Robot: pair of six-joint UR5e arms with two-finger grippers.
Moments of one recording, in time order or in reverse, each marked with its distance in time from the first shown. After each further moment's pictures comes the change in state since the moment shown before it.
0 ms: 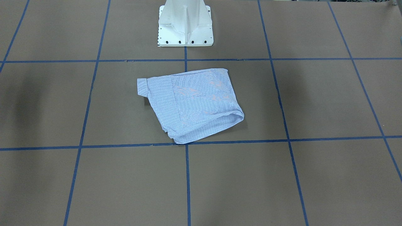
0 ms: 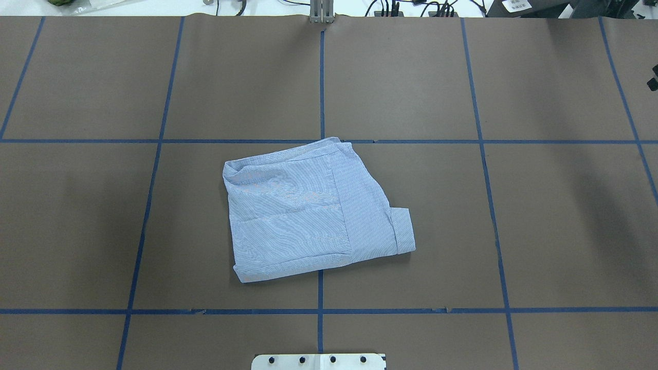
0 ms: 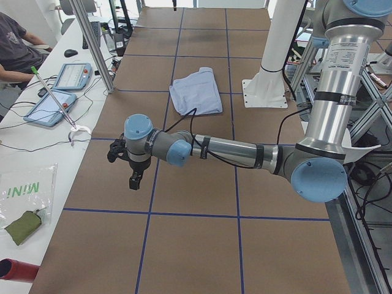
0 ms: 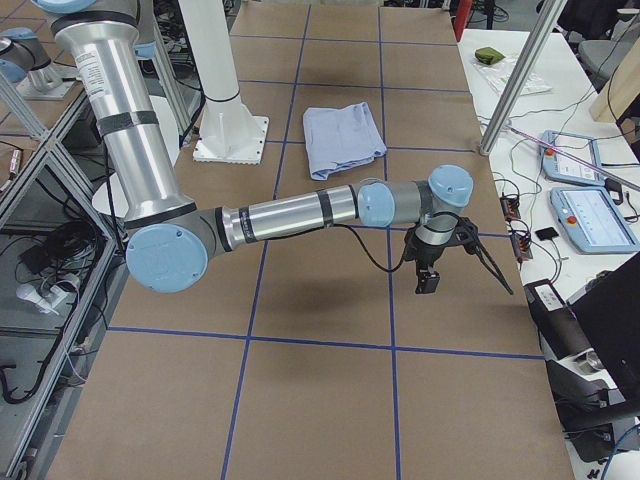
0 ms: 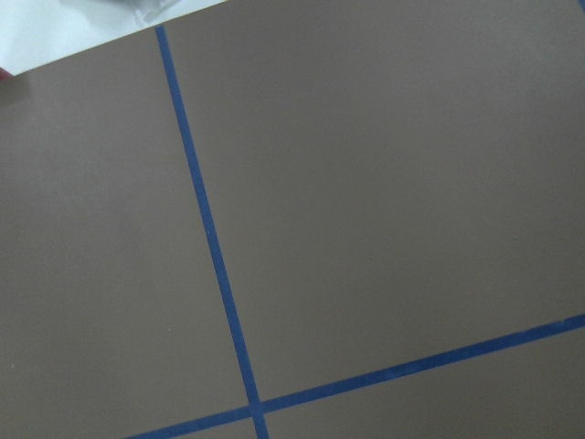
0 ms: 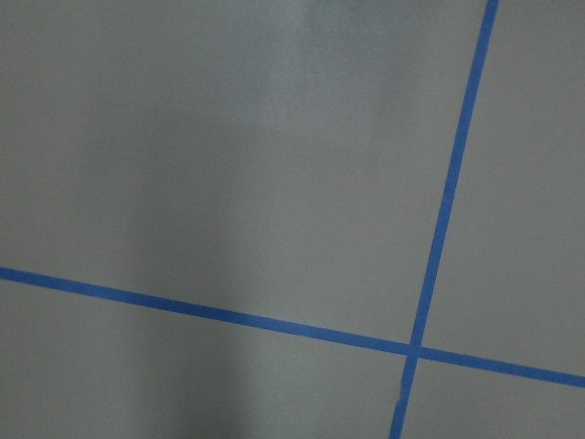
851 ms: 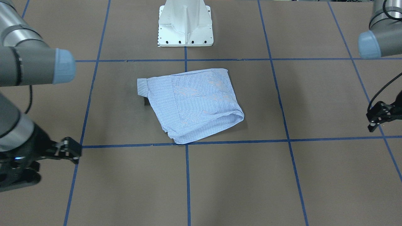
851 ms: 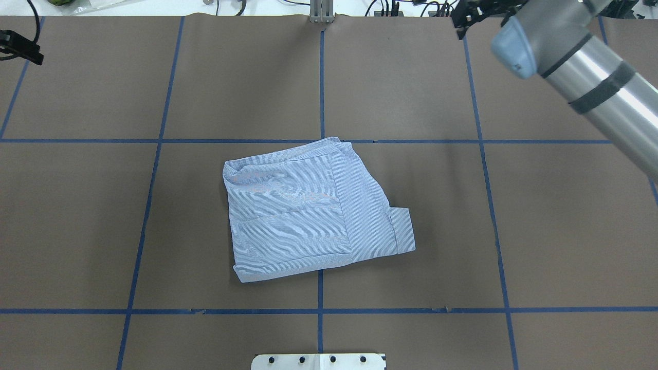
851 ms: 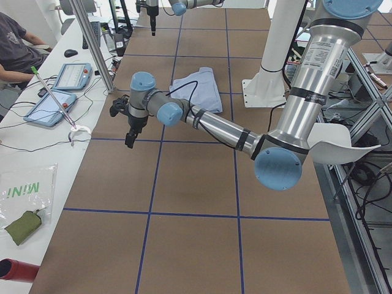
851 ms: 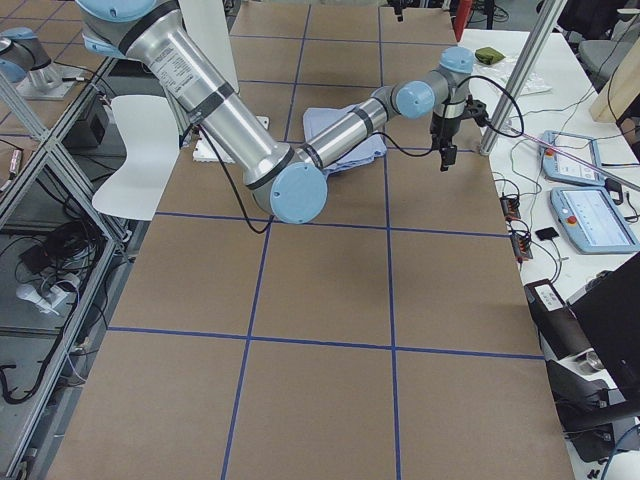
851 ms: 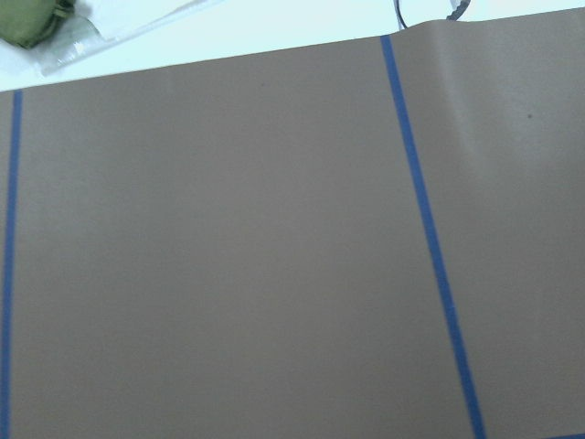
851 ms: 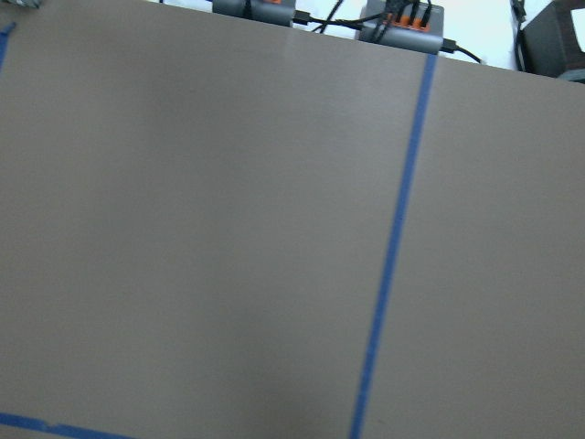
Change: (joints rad) left arm 0.156 -0.124 -0.106 0.055 0.174 -0.095; right arm -0.278 0.421 -0.076 0.025 -0.078 0.428
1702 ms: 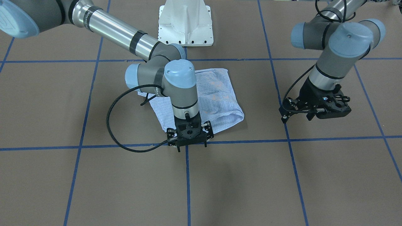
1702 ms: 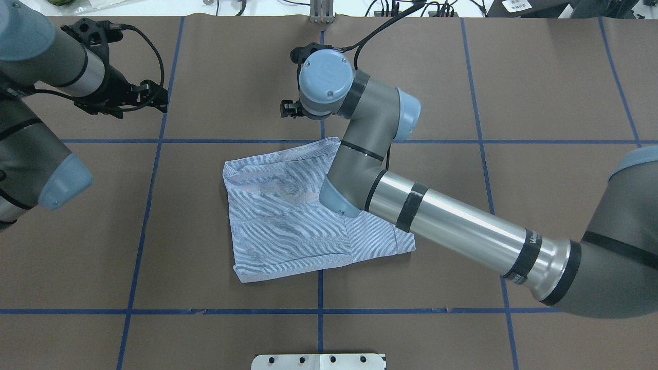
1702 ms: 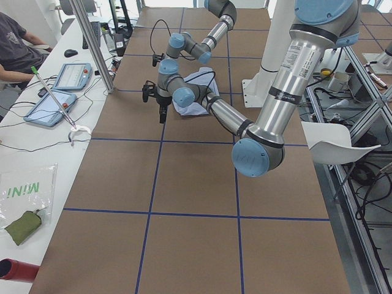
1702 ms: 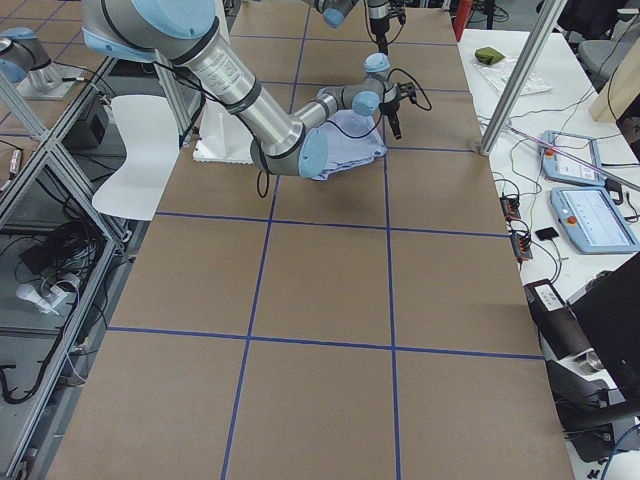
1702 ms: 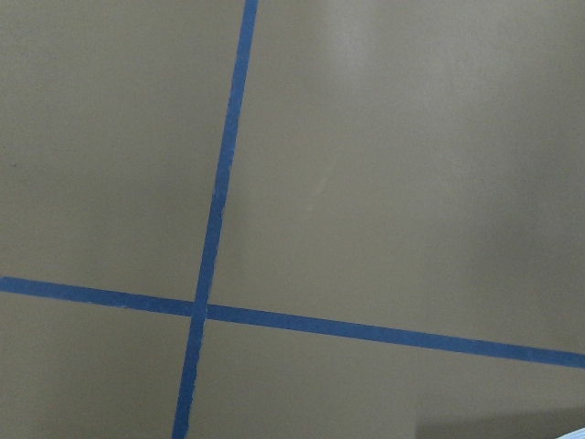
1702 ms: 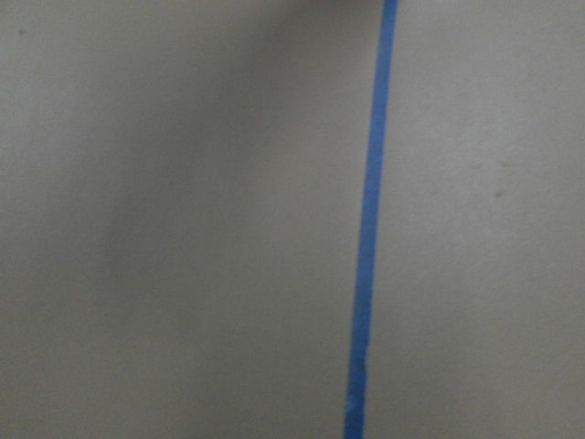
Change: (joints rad) left arm 0.331 -0.103 -0.084 -0.006 0.080 -0.672; right arm -0.501 0.306 -0.344 0.483 -0.457 0.632
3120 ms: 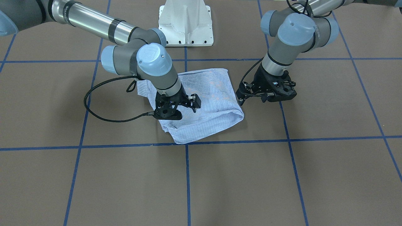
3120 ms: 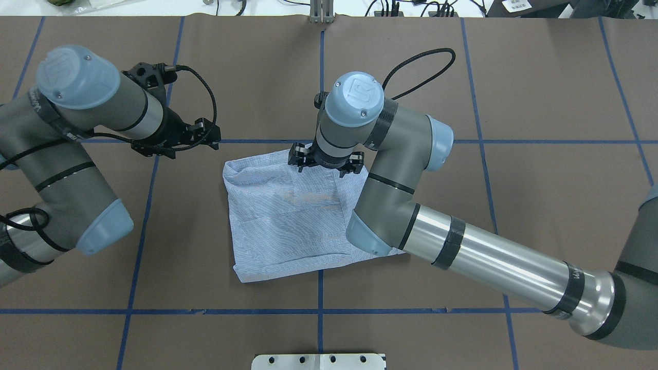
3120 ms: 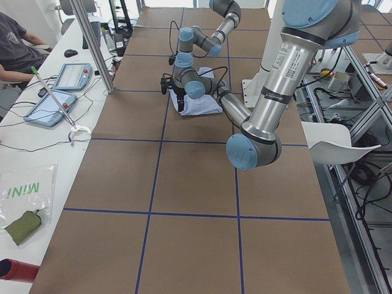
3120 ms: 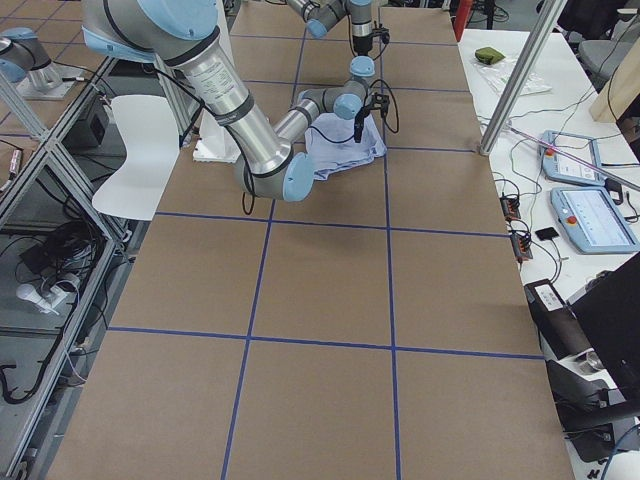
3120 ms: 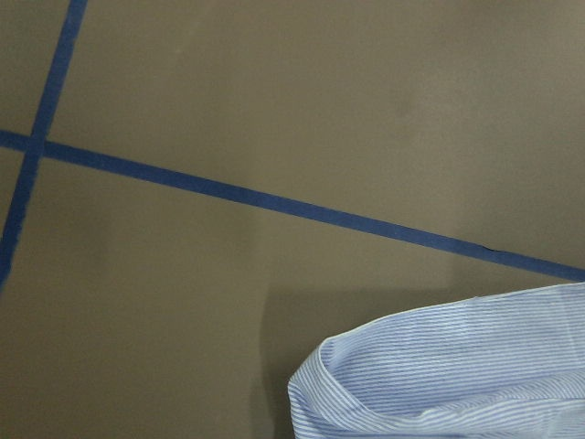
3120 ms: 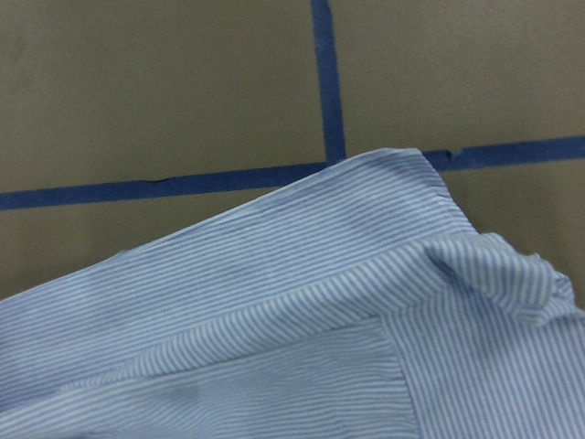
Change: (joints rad) left arm 0.189 -0.028 -0.070 0.001 0.038 -0.230; right arm -0.107 -0.148 0.245 -0.125 0.193 0.226
